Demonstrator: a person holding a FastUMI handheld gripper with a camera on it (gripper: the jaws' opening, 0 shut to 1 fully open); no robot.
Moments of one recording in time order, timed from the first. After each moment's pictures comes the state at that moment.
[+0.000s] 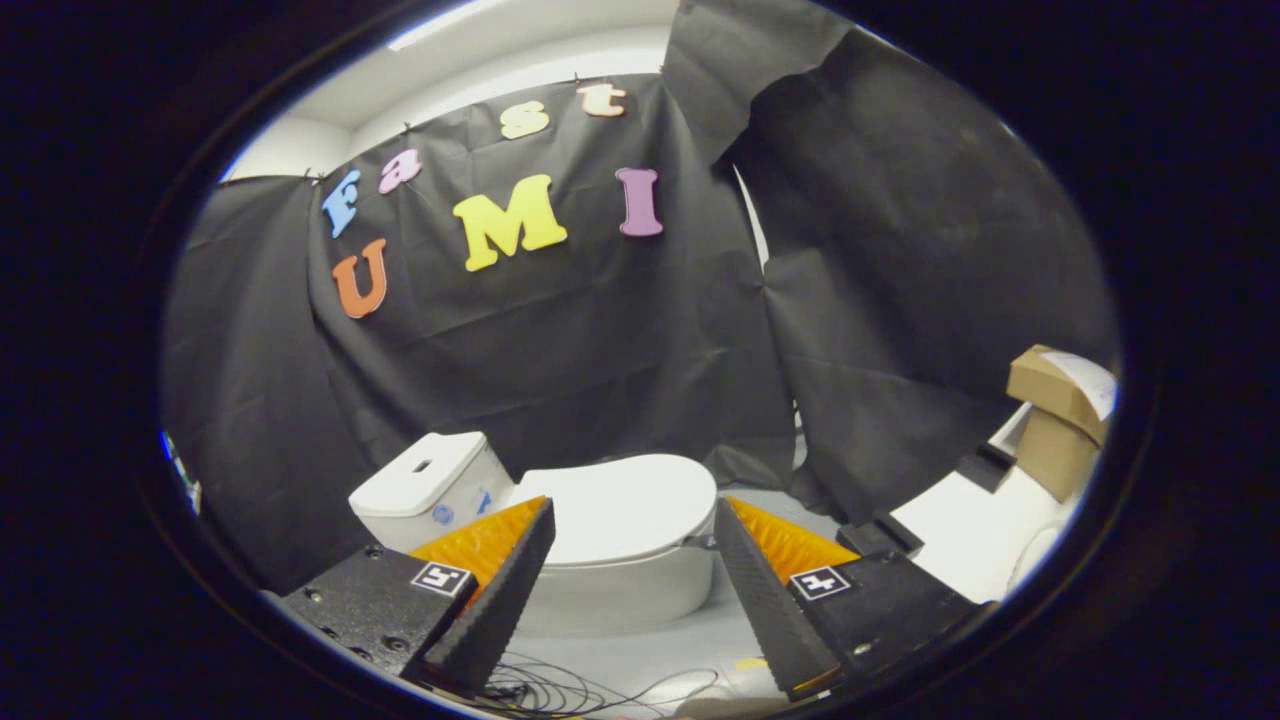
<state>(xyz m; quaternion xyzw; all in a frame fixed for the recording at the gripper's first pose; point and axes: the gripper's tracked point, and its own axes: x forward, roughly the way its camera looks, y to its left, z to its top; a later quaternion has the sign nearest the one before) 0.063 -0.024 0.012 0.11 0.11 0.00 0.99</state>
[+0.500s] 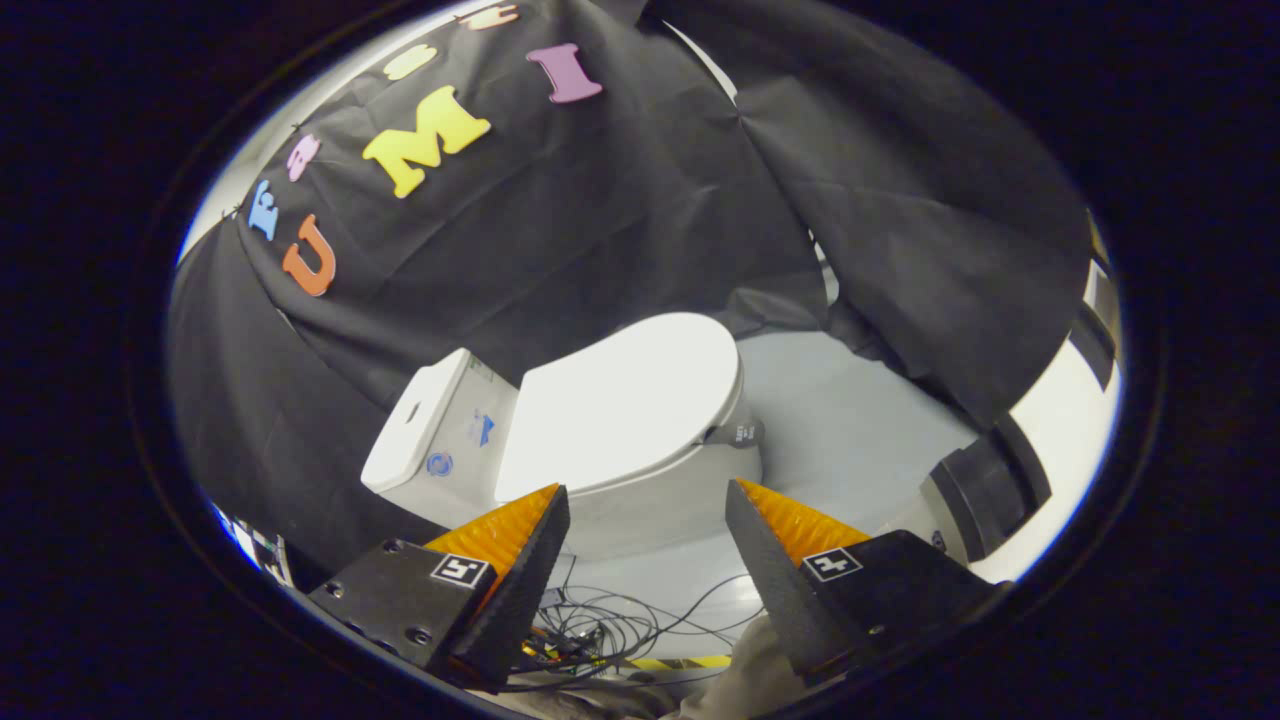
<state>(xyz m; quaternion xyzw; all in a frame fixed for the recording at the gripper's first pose) 0.154 -0.055 -0.092 0.20 0.32 0.02 0.92</state>
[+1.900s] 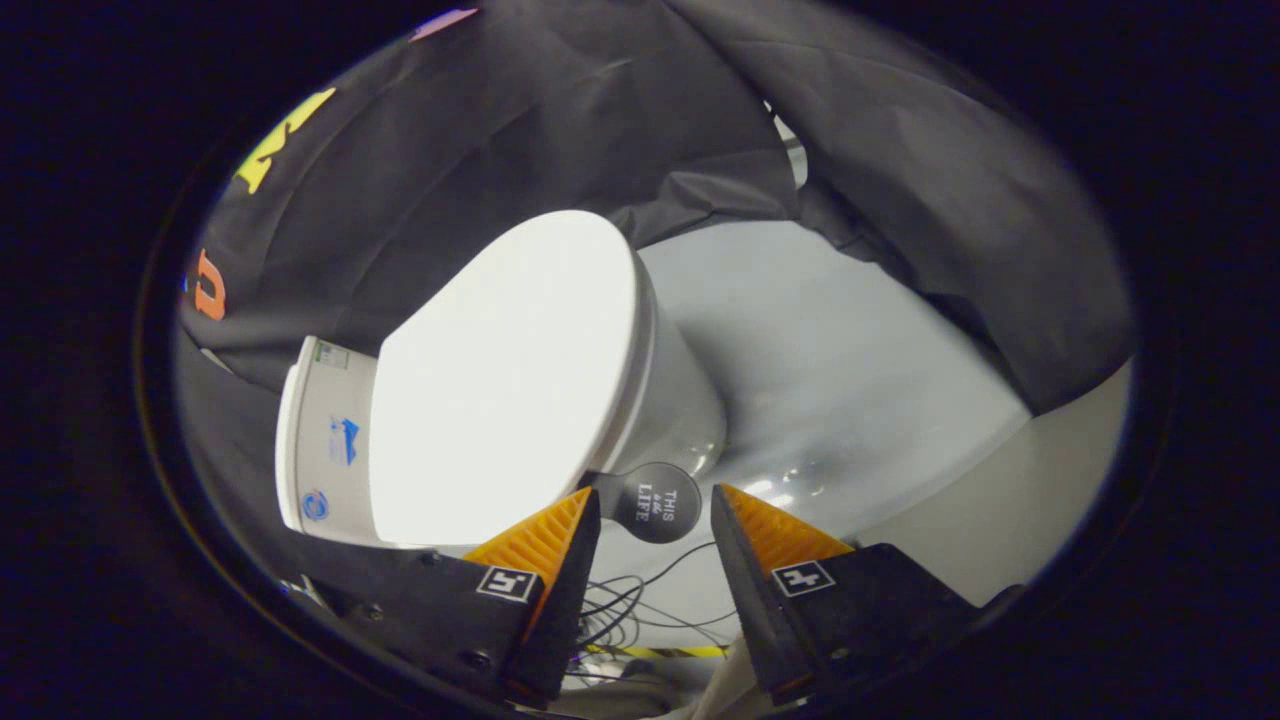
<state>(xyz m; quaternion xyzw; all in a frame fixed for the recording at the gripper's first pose) 0.317 -0.115 -0.246 0.26 0.47 -0.02 0.84</state>
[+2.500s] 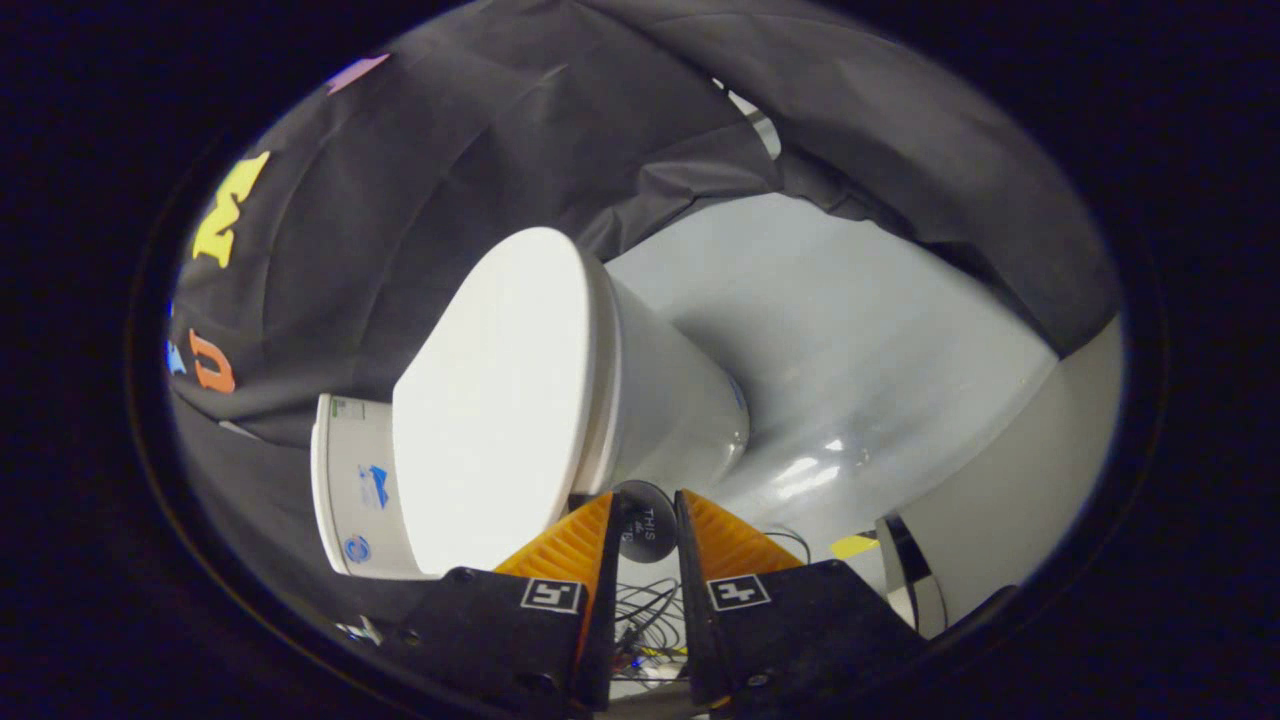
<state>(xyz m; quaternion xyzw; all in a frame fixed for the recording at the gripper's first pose) 0.326 -0.128 -0.248 0.34 0.46 -0.02 0.82</state>
